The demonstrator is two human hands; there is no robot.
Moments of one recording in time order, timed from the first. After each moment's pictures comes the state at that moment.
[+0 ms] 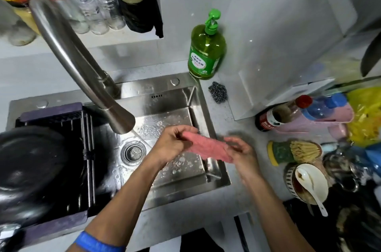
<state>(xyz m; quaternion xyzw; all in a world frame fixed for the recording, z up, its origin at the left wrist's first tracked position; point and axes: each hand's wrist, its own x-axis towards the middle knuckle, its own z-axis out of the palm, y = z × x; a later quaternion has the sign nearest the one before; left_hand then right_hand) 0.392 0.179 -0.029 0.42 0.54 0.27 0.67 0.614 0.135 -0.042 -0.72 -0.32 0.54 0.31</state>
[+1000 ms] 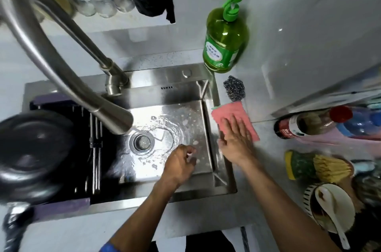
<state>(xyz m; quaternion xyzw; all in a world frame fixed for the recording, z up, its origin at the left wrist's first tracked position) 0.422 0.140 -0.110 0.53 0.70 0.12 0.46 0.624 0.206 -0.135 -0.65 -0.70 0.27 -0.09</state>
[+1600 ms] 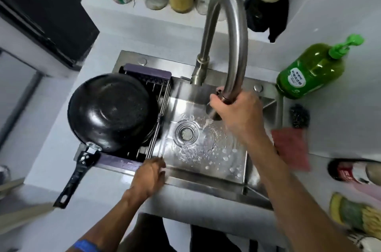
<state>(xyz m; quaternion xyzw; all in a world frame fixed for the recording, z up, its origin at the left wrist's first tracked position) 0.208 -0.007 -0.126 0.52 0.77 0.05 0.36 0.374 0.208 0.064 -0.57 -0.71 0.37 0.21</state>
